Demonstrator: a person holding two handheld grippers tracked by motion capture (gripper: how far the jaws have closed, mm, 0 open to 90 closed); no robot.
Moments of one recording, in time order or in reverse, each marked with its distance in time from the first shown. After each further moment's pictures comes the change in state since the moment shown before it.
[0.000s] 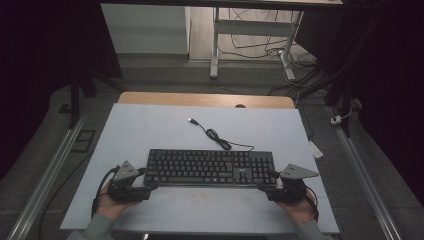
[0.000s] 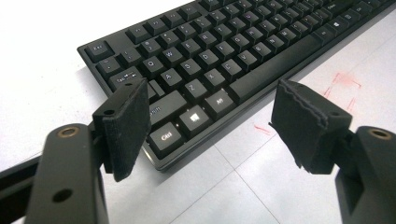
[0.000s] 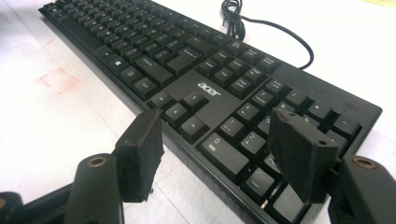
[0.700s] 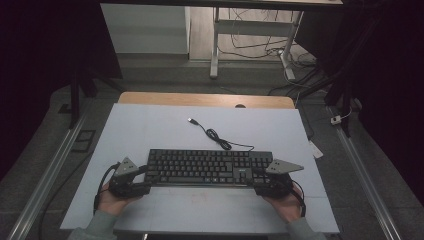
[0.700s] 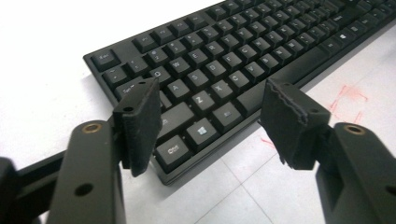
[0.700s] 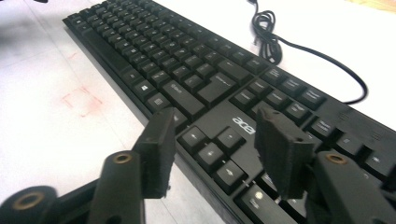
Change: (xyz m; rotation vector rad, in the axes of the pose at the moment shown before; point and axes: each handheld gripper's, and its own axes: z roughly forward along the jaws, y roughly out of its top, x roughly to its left) left arm 0.005 0.006 0.004 -0.014 0.002 -0.017; right arm 0.017 0.023 0.026 0.010 0.061 -0.027
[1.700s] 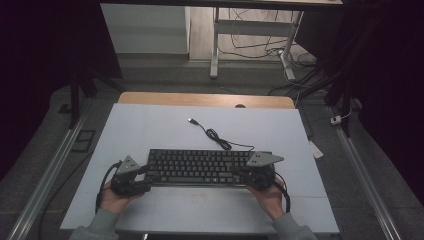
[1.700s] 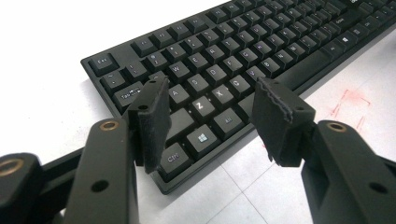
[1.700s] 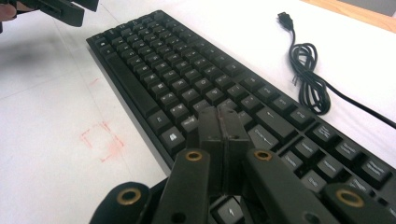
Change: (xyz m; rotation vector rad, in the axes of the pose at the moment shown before) left arm 0.001 0.004 0.005 0.003 -0.001 -0.004; right arm 0.019 0.033 0.036 -0.015 0.072 -0.049
